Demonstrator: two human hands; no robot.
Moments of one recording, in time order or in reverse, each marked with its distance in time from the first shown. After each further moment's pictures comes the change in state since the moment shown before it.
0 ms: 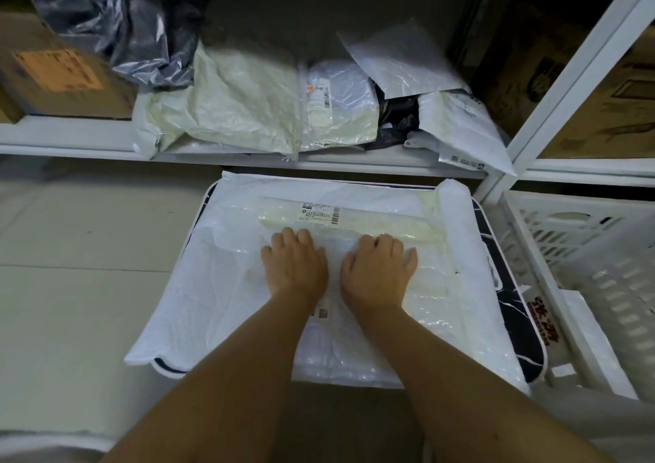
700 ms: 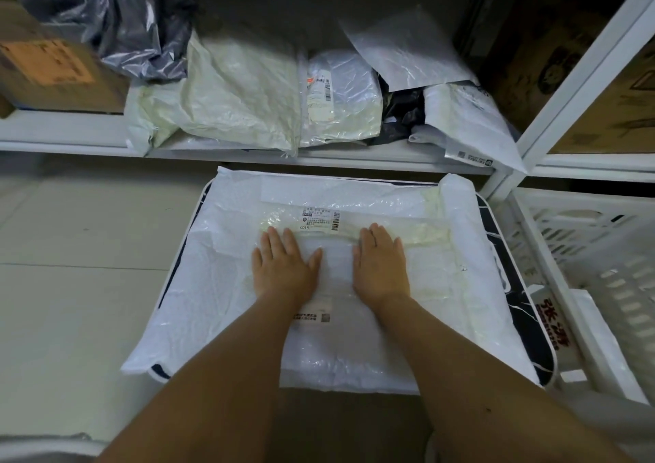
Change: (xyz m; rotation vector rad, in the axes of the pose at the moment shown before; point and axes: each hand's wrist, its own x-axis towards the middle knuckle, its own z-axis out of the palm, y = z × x) left_hand 0.013 -0.024 0.035 -0.103 -0.298 -0.073; right_hand 0.031 0.020 0.029 0.109 -0.270 -0.115
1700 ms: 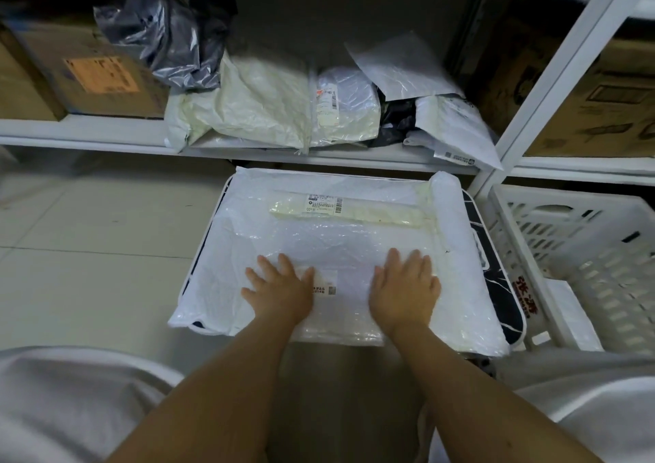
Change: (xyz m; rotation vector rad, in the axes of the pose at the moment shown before) left_hand -0.091 -0.023 -0.003 -0.066 -0.106 -0.210; right_hand -0.110 0.010 -0.013 -0.138 0.073 0.289
